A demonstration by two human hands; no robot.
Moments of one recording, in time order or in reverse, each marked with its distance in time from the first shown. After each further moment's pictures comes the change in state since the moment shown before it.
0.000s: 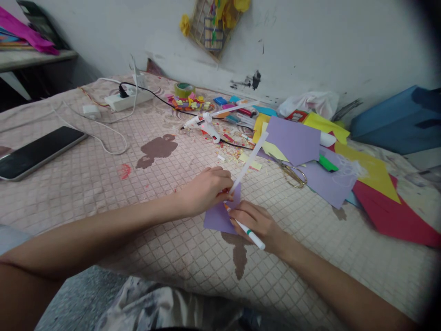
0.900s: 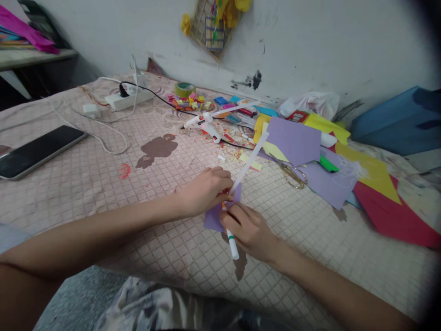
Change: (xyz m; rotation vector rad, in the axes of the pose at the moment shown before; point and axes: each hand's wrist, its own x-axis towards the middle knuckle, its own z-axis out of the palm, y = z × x) left_hand -0.001 -0.001 0.001 0.014 0.013 0.018; right_hand 0.013 -0.017 0.006 -0.126 -0.099 0.008
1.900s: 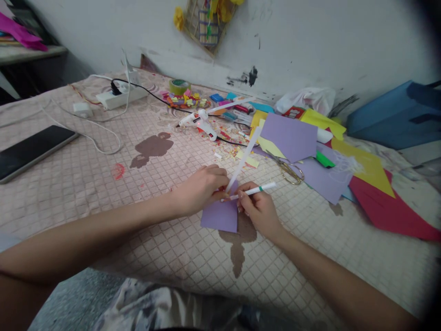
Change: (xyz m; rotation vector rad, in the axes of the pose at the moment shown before) left_hand 0.001 0.002 -0.003 -0.052 -0.025 -0.024; right_hand -0.004 0.026 0.003 0.825 0.168 0.807
